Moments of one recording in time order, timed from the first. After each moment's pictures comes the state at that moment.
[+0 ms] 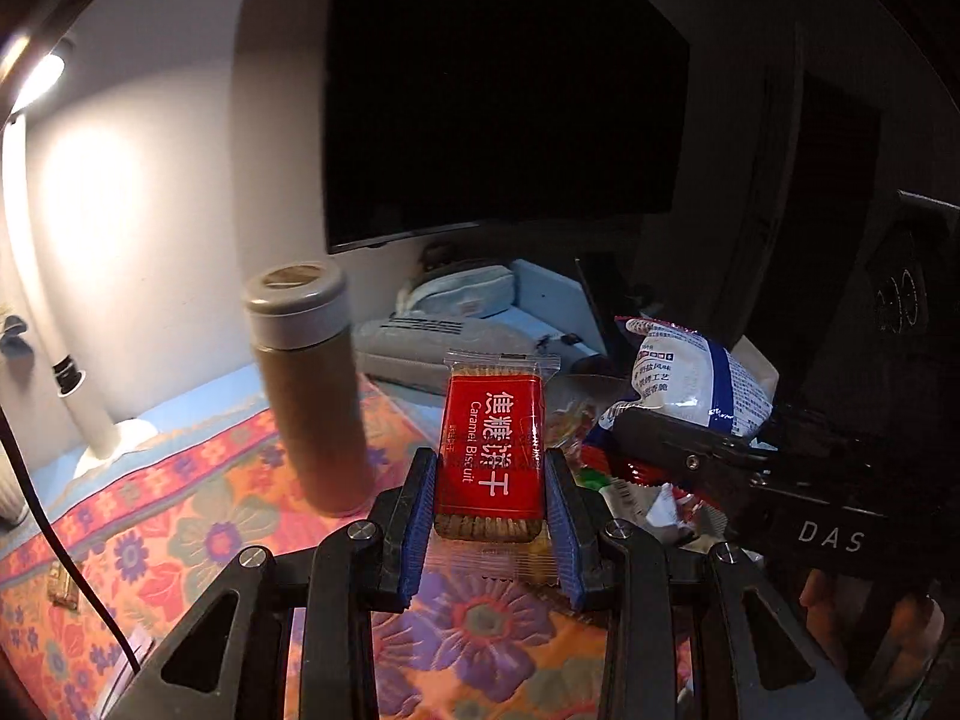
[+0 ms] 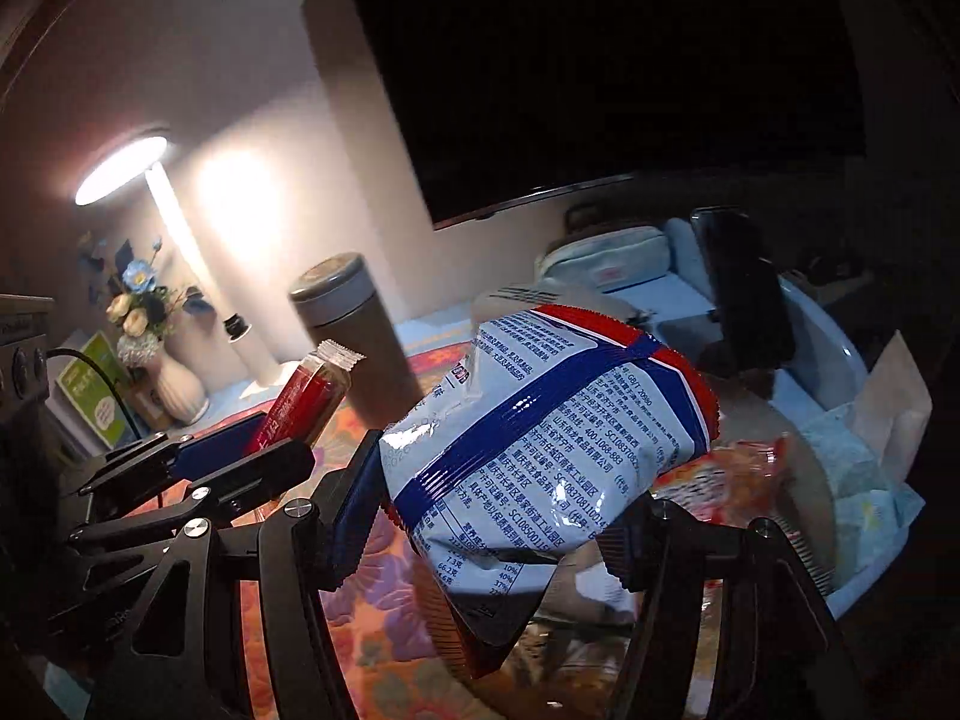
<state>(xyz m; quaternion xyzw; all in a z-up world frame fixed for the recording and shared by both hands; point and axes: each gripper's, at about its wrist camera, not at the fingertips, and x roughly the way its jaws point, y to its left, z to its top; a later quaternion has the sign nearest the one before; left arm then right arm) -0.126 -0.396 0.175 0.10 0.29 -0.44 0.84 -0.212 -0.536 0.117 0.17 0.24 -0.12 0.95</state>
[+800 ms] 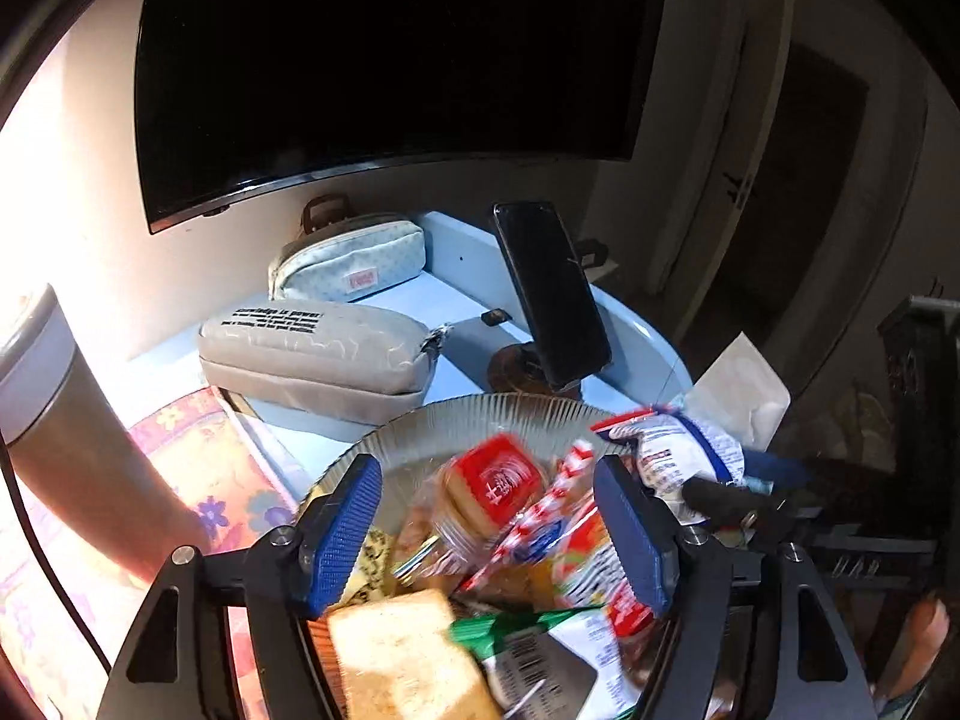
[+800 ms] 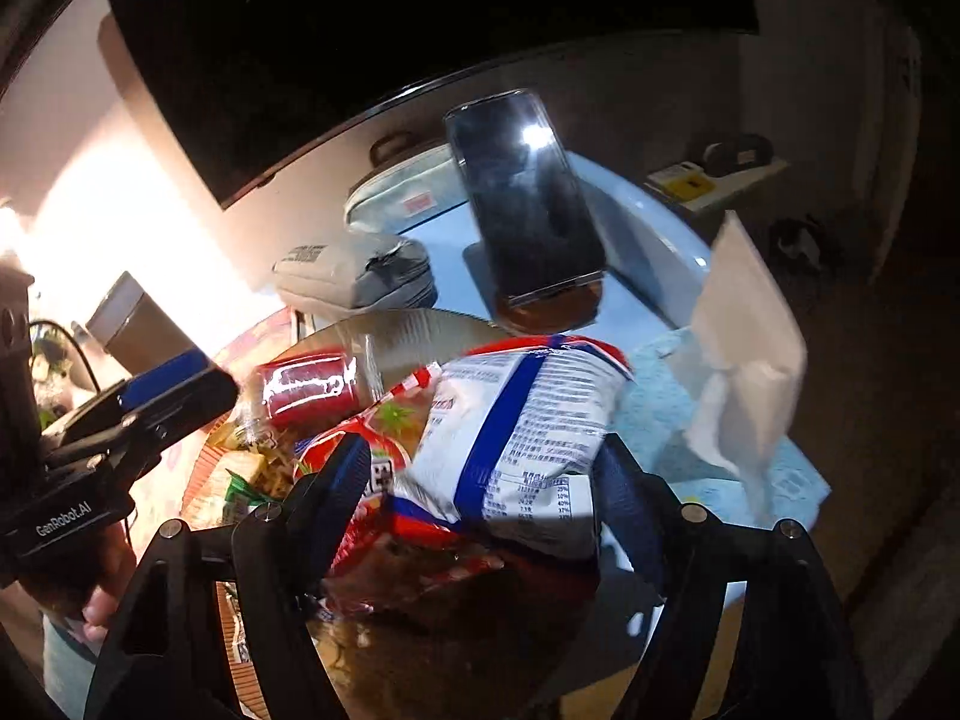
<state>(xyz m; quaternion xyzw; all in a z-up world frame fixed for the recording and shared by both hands) -0.101 -0.529 0.136 0.12 0.35 -0.48 0.80 -0.244 -0.675 0.066 0.25 0.32 -0.18 0.89</state>
